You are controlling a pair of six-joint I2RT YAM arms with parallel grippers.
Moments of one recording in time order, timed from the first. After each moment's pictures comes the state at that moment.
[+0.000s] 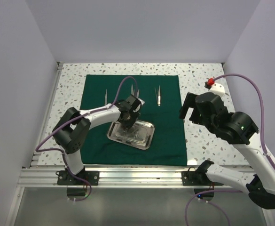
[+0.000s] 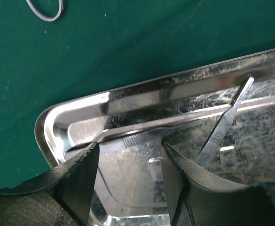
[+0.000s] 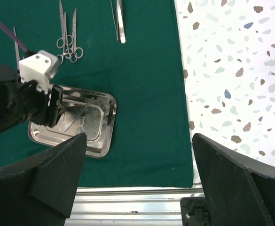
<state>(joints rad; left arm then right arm) -0.72 1.81 1.15 -0.54 -0.19 -0.09 0.73 0.97 1.43 -1.21 0.54 0.76</state>
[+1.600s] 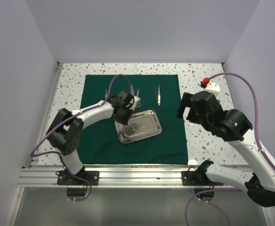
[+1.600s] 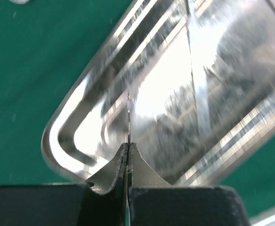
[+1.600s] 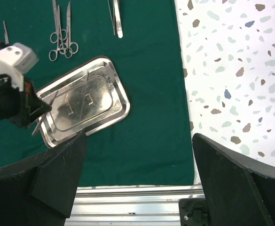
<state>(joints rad) -0.62 1.79 1.15 -0.52 0.07 -0.11 0.73 1.00 1.42 -1.20 0.54 0.75</state>
